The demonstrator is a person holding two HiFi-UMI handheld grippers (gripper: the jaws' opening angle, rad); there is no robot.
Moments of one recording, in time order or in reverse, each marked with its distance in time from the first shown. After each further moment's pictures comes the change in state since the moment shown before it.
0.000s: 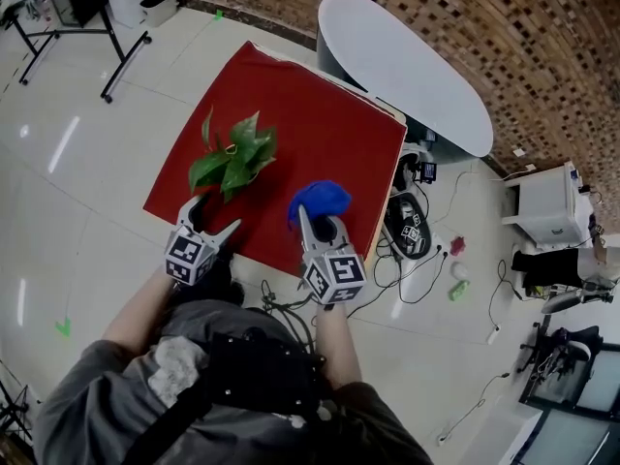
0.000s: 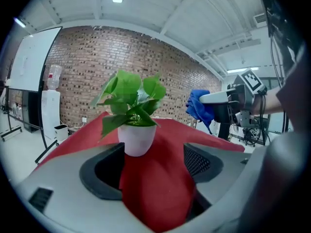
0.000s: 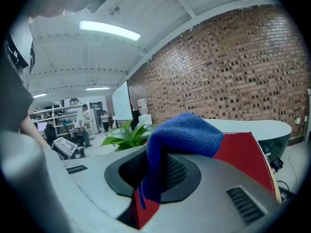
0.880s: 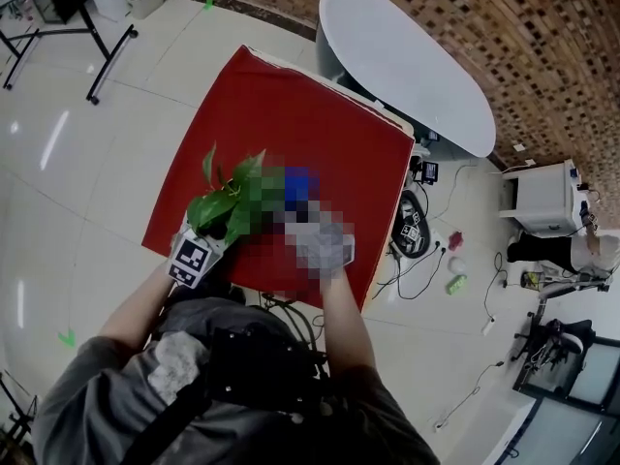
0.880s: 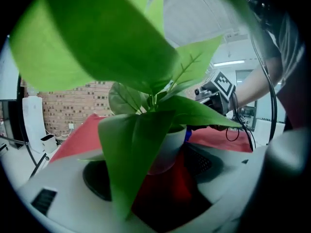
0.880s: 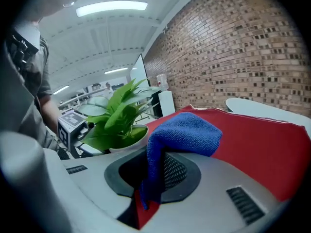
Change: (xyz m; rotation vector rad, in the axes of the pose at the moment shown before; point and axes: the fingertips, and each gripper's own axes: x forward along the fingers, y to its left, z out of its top) left arm 0.092 0.077 0.017 0.134 0.040 -0.133; right arm 0.178 -0.017 -0.056 -0.059 0.293 0.311
